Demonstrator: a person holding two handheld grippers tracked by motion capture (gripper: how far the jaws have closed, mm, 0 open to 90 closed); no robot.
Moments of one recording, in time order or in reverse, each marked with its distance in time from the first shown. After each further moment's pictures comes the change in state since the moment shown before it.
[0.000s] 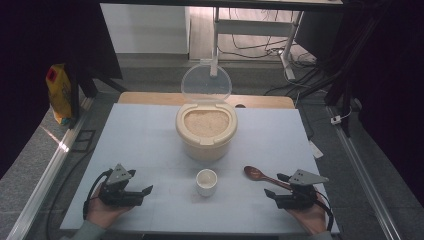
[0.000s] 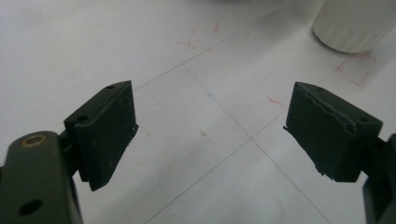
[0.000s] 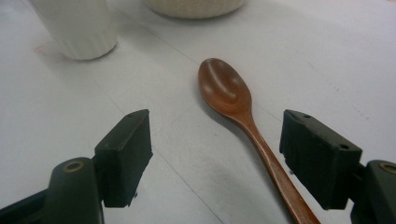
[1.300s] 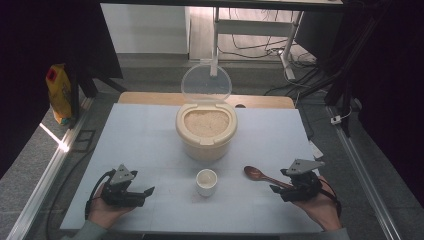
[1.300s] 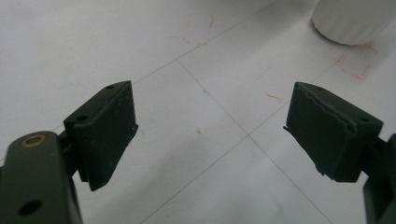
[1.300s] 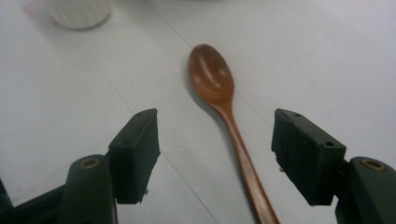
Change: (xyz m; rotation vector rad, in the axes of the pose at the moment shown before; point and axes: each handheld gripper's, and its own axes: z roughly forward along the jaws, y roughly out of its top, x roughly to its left) left arm -0.002 0.001 0.005 0.031 -0.007 0.015; right arm -0.008 0.045 -0.015 0.230 -0.014 -0.123
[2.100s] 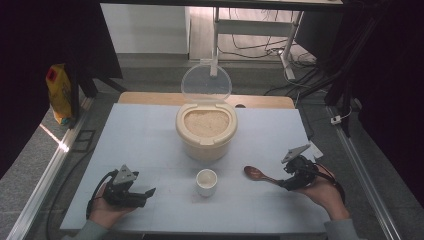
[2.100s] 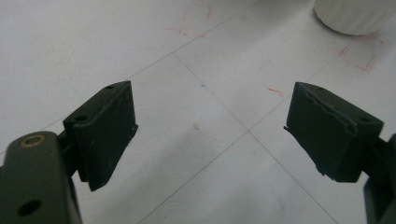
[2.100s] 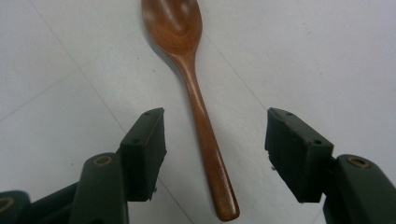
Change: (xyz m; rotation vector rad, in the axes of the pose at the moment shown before) left arm -0.001 -0.001 0.005 0.022 -0.001 0.007; right arm -0.042 0.007 0.031 0.286 0.043 -0.016
